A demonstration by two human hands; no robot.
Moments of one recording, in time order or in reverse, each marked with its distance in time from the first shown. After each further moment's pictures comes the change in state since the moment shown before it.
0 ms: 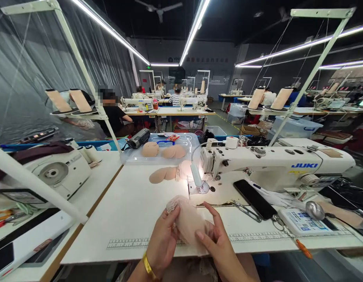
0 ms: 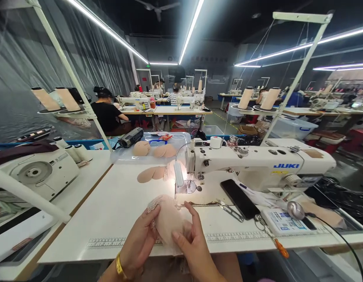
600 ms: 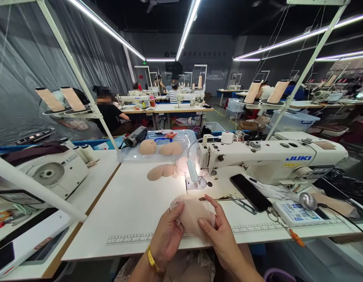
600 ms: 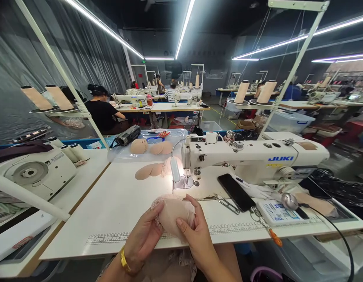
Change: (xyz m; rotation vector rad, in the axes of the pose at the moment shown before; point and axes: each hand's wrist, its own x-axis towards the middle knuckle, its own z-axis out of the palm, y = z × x) left_hand -0.002 -0.009 0.010 -0.013 -0.059 -0.117; right_hand 0.008 -0.004 -0.020 -0.047 0.018 -0.007
